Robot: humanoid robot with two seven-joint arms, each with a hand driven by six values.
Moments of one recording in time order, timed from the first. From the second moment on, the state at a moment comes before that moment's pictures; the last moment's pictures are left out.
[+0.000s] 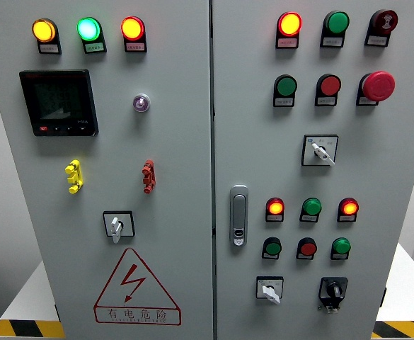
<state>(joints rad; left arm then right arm) -0.02 -0.07 -1.49 -0.25 1.45 -0.24 -0.18 -0.01 0.12 0.05 -0.14 -0.02 0.02 -0.04</state>
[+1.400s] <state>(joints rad) 0.07 -0.09 -1.68 -1.62 1.43 -0.32 0.15 -0.01 0.12 0.05 -0.14 -0.02 0.02 -0.04</state>
